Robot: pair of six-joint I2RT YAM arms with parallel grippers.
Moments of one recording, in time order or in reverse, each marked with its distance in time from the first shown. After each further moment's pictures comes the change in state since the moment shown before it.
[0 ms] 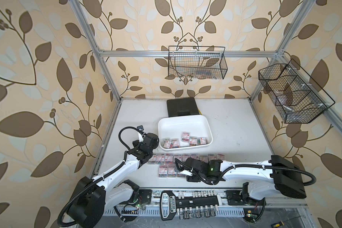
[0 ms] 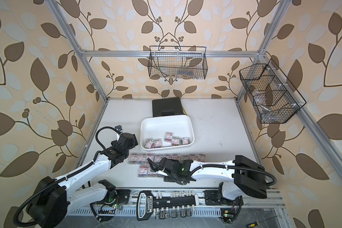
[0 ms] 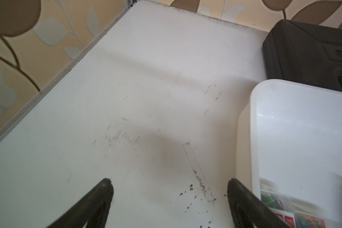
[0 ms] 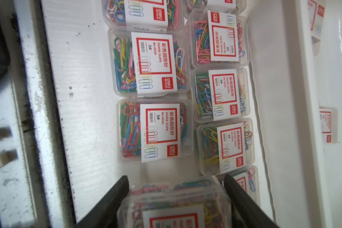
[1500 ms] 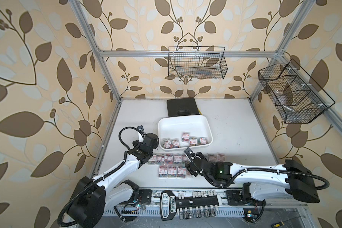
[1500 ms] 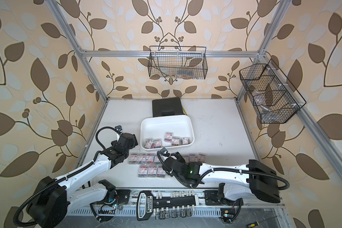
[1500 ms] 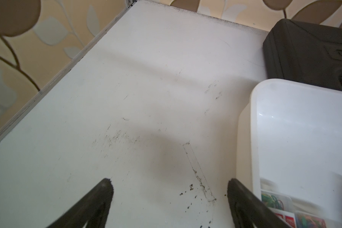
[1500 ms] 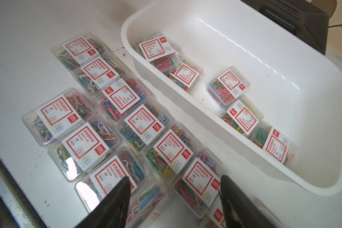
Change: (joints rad) left arm 0.000 0.001 0.000 0.000 0.000 0.000; right arm 0.013 -0.149 -0.084 0.159 0.313 0.599
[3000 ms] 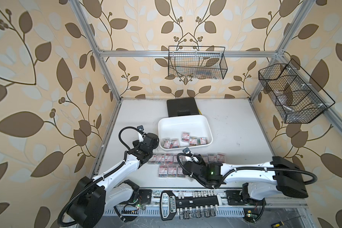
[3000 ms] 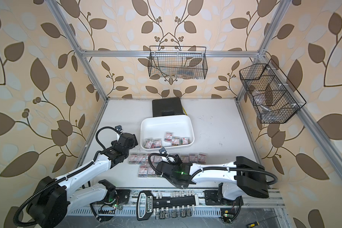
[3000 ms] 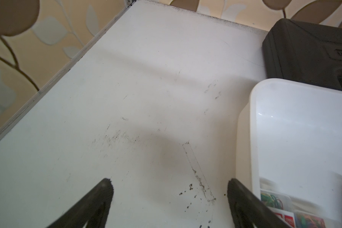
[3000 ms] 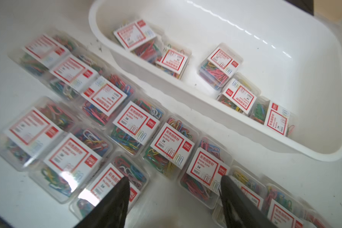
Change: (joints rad) left arm 0.000 -0.002 0.000 0.001 0.003 0.000; right arm 0.061 0.075 0.100 -0.138 0.106 0.261
